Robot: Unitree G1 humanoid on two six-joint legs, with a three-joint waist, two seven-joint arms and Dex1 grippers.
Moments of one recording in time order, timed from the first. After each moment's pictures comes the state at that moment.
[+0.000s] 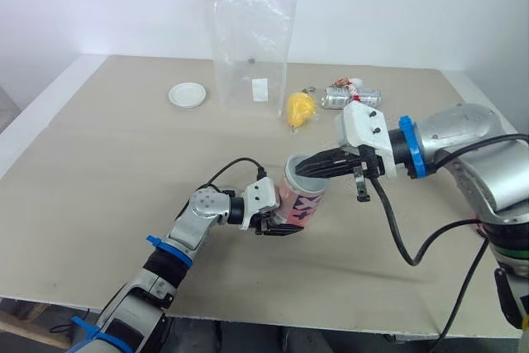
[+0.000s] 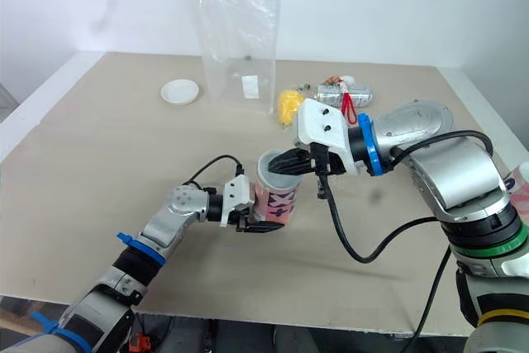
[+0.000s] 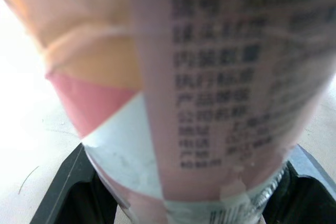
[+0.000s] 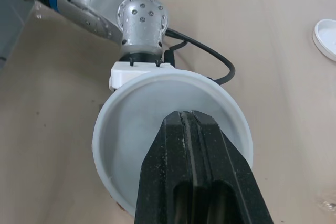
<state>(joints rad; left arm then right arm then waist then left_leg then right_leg) -0.56 0.19 -0.37 0.37 -0.09 -0.04 -1.09 -0.81 -0.92 0.23 -0.34 0.42 0.65 1.24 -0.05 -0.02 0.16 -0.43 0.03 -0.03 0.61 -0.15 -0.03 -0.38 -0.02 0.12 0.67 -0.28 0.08</state>
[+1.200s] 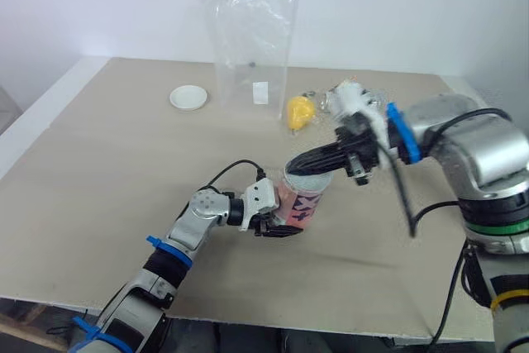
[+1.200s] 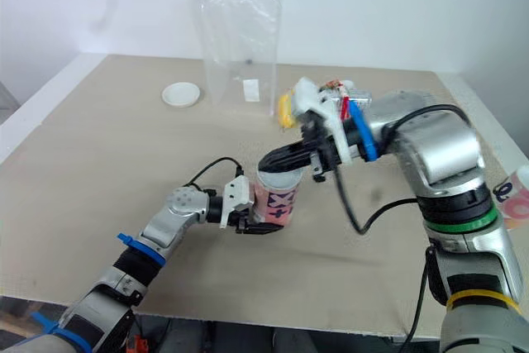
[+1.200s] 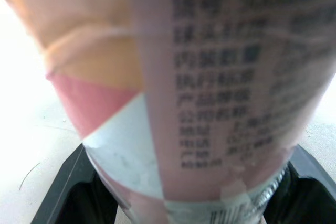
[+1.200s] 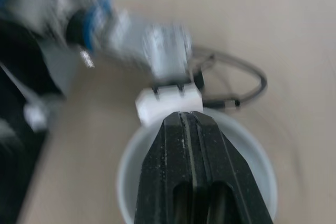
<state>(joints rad) -0.56 0.19 -0.36 0.38 -0.10 -0.02 -1.10 -0.89 -0.78 0.10 -0.21 0.53 0.94 1.36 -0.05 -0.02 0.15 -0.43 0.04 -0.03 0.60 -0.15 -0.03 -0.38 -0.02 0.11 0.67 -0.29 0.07</state>
